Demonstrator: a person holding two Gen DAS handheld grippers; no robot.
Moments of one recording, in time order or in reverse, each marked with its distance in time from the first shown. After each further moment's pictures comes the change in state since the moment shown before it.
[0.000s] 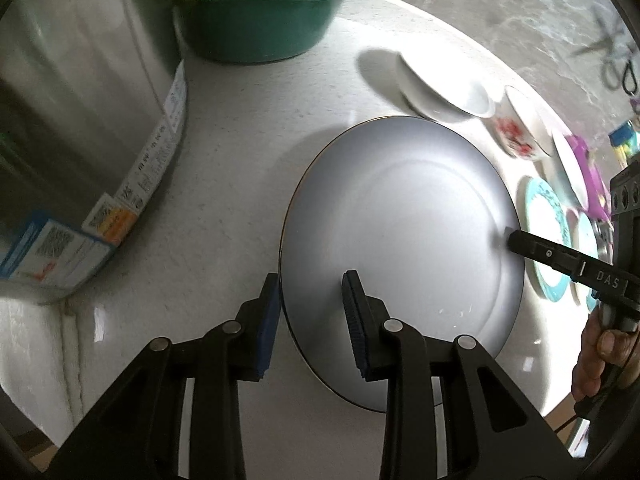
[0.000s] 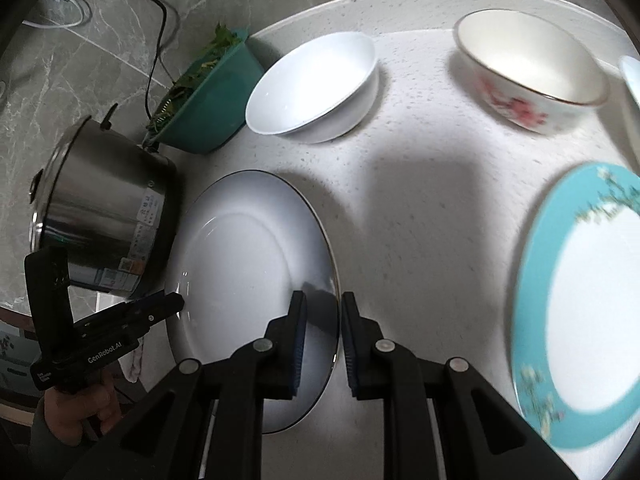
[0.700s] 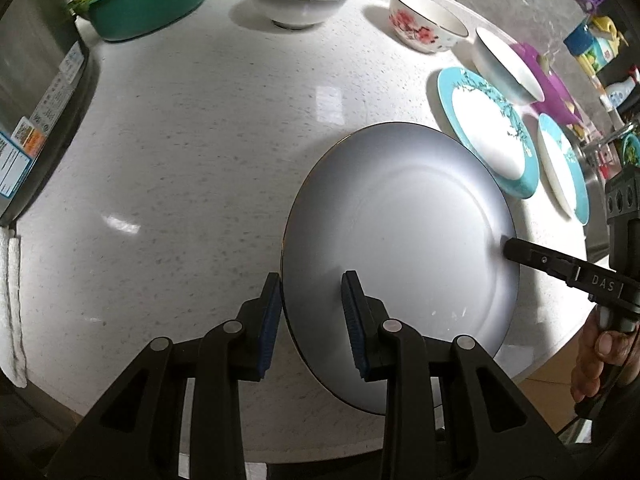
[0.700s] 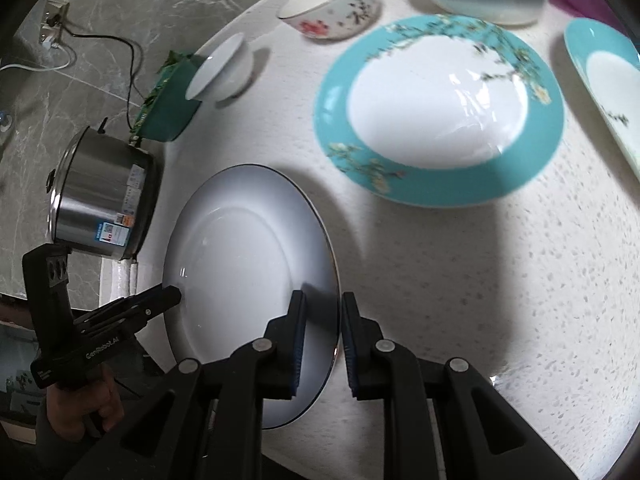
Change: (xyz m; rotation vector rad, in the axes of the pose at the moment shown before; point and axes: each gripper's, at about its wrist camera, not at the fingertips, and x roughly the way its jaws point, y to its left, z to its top) left arm 0.004 -0.131 -0.114 0.151 0.059 -0.010; right arm -0.063 -0.089 -0.126 0.169 -0.020 0.000
